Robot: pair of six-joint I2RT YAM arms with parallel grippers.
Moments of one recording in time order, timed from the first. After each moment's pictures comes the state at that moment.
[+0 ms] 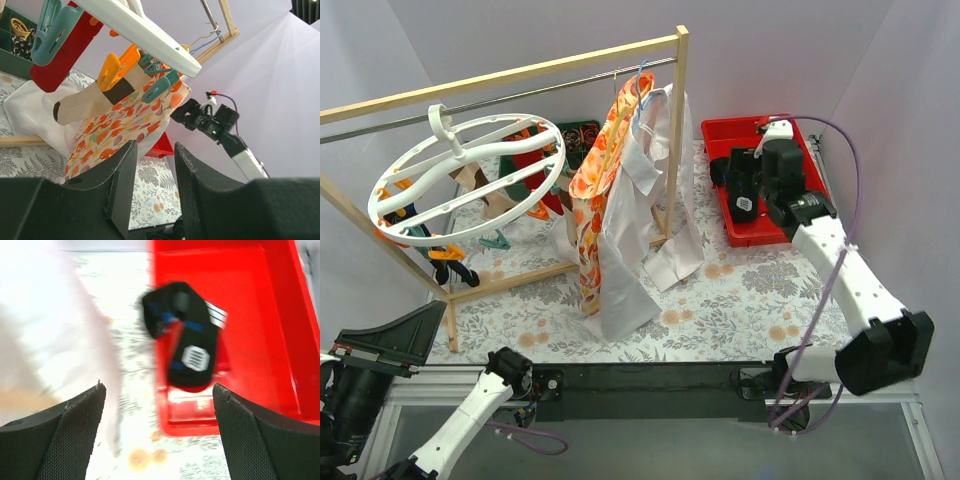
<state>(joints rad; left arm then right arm) -0.51 0.26 1.56 -1.12 -0.25 -0.84 0.30 1.33 1.25 -0.38 0.20 0.16</state>
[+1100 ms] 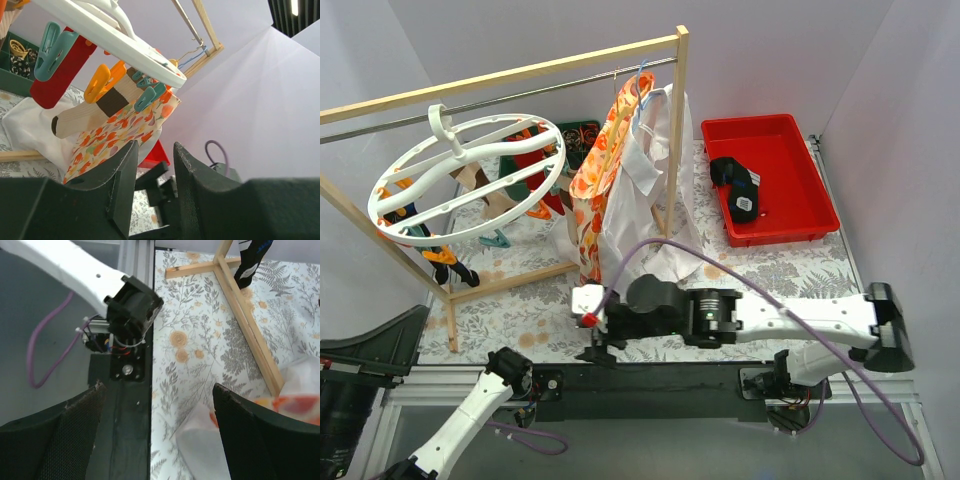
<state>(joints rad) -0.51 0.25 1.61 -1.11 -0.27 -0.82 1.50 1.32 1.16 -0.16 -0.10 -0.12</state>
